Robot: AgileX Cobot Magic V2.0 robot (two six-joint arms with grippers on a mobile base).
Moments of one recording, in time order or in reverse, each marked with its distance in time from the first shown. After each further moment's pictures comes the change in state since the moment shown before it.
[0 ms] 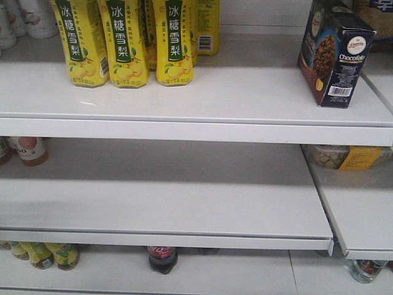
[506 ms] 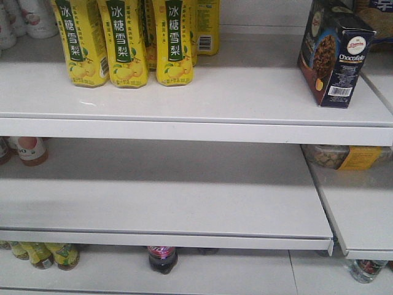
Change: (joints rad) left arm 0.000 0.000 0.000 0.000 0.000 0.000; right arm 0.000 0.000 0.000 0.000 0.036 0.008
